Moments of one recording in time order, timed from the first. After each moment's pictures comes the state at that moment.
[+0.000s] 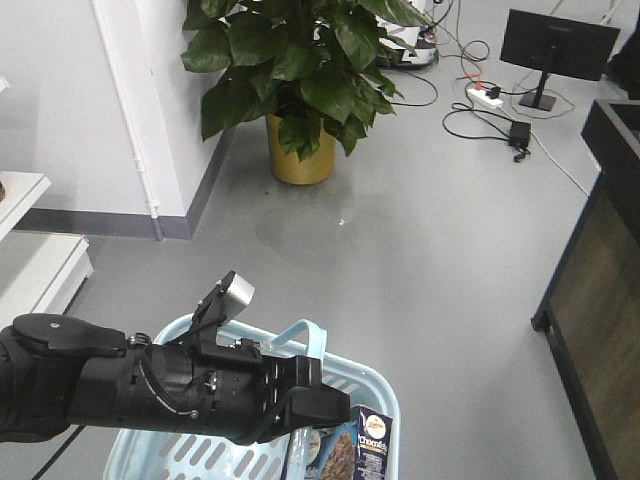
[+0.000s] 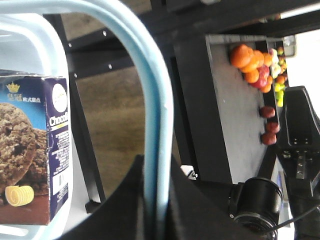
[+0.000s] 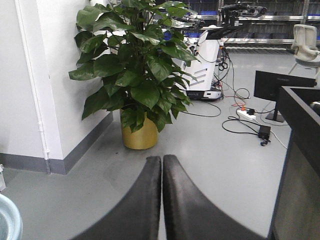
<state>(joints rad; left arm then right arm) -0.57 1.52 -0.72 -1.68 0.70 0.83 0.08 -0.01 0.03 -0.04 0.12 0.00</state>
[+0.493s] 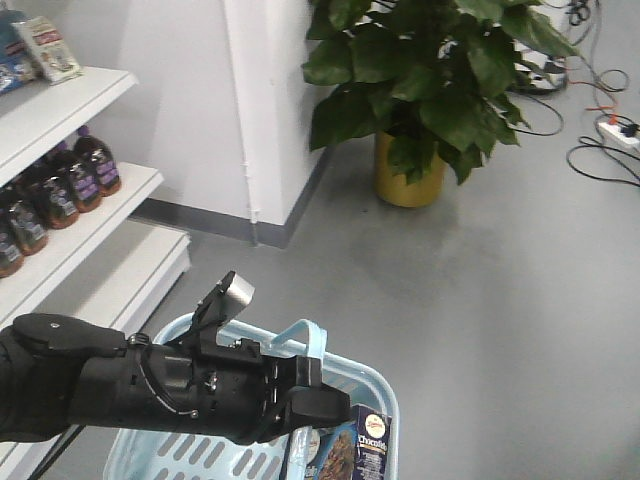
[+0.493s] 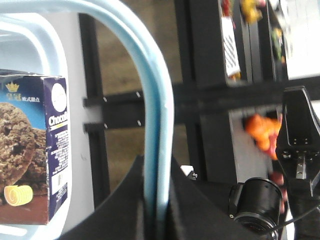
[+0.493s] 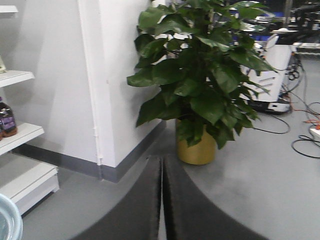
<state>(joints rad) -0.57 1.52 -0.72 -1.68 0.70 0.83 0.08 -0.01 0.03 -0.04 0.12 0.00</state>
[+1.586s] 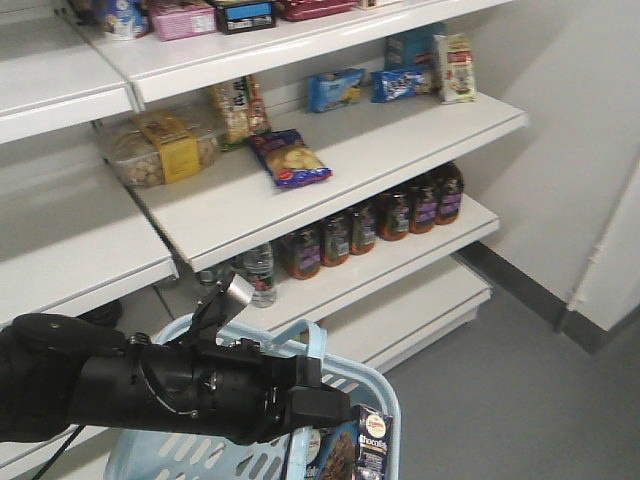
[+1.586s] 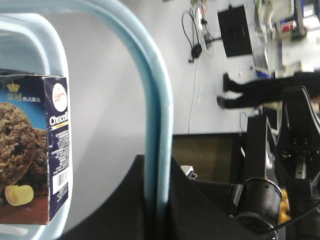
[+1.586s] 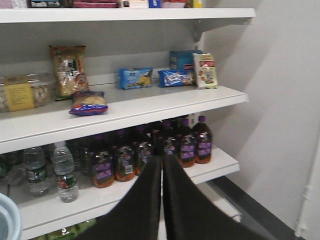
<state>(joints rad) -0.57 1.52 -0.72 -1.68 0.70 0.83 0.08 -0.01 0.03 -0.04 0.12 0.00</state>
